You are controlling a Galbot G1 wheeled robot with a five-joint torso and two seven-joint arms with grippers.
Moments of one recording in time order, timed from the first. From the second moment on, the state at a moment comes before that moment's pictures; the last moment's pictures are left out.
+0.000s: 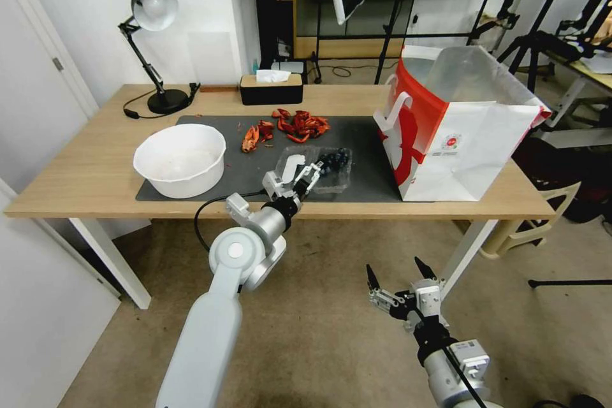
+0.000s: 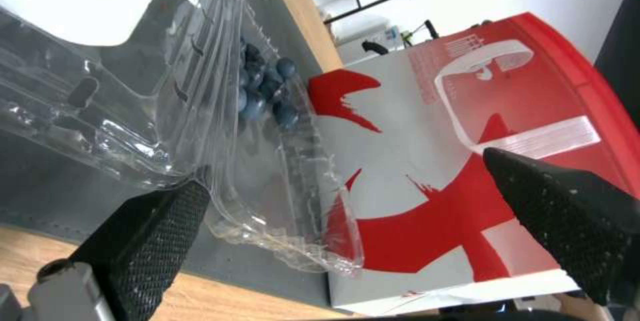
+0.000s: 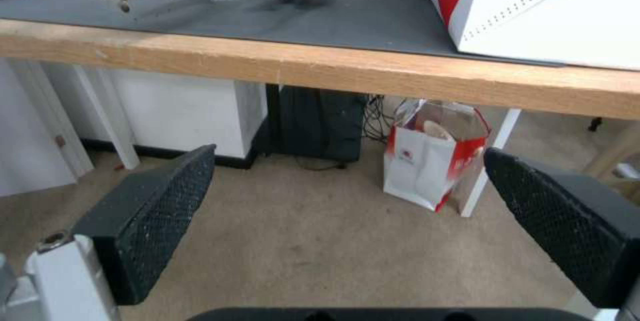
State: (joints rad) left arm 1.02 -1.53 -0.29 -1.85 -1.42 0.42 -0.34; right arm -1.83 1.57 0.52 2.24 -0.07 -0.08 -0.16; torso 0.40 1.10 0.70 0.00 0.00
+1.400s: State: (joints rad) left arm 1.17 -1.48 -0.30 -1.99 -1.38 0.49 -0.38; right arm -1.86 1.58 0.47 2.26 -0.11 -0.05 -0.16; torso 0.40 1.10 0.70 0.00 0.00
